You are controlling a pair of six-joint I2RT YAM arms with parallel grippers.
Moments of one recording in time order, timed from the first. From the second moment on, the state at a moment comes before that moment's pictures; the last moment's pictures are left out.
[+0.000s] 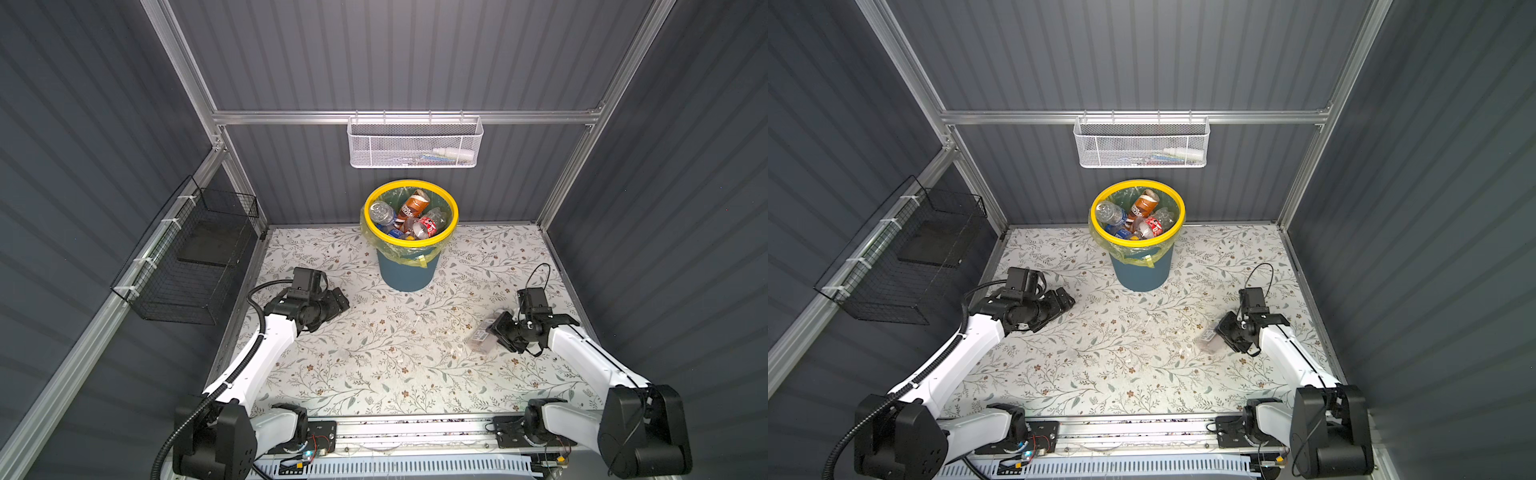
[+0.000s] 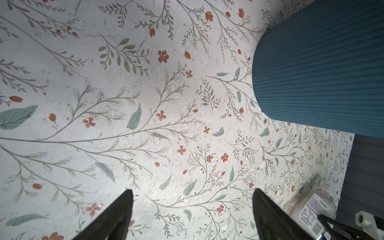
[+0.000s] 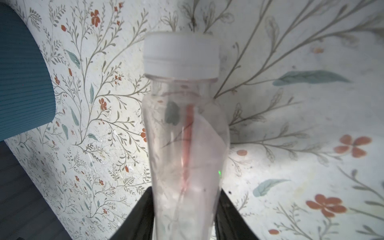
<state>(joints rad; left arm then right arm) -0.23 1.20 0.89 -0.67 0.15 -0.70 0.05 1.18 0.61 -0.59 -0.27 0.80</state>
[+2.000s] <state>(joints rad) -0.07 1.19 0.81 -0.39 -0.13 -0.65 -0.18 0.89 0.51 -0.18 -0.18 0.52</state>
